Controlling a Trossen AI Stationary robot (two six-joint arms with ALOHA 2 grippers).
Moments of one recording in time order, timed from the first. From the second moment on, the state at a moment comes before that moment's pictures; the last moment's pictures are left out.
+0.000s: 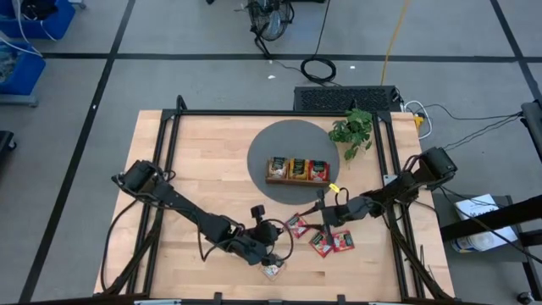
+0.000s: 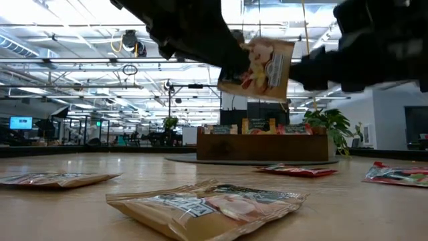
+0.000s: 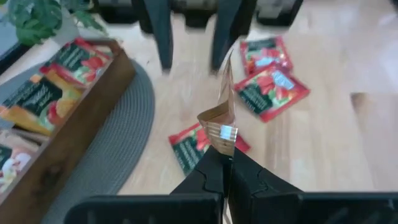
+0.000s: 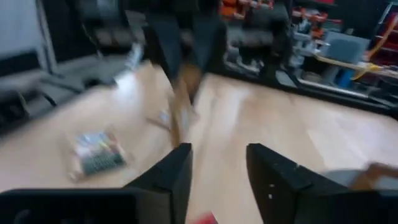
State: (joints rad) left arm -0.51 1.93 1.25 -0.02 -0.65 -0.33; right arm 0.41 1.67 0.31 1.25 0.25 -0.12
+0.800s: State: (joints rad) left arm -0.48 1.93 1.25 -0.08 -0.68 -0.40; right arm 0.38 1.52 0.75 0.19 0.20 0.11
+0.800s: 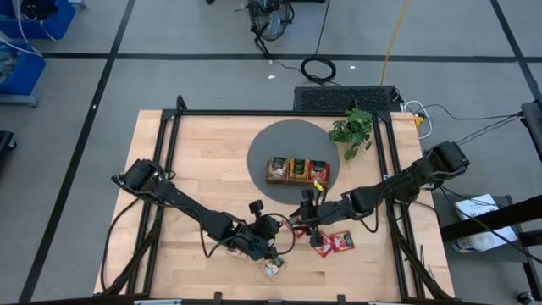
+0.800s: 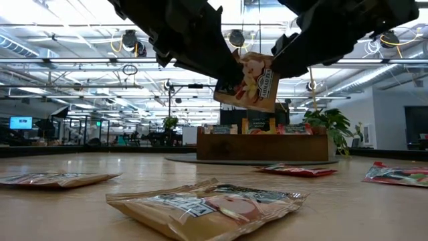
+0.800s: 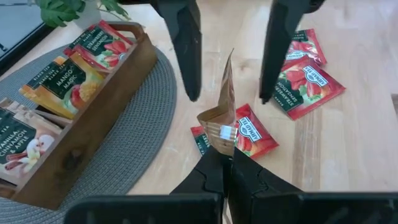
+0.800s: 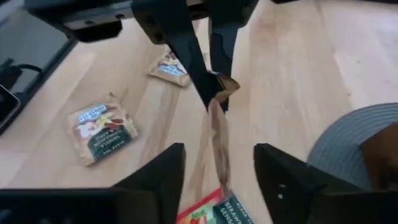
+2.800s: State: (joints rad) left arm -0.49 1.91 1.25 0.36 -0.61 -0.11; right arm 0.51 1.52 0.26 1.33 0.21 -0.39
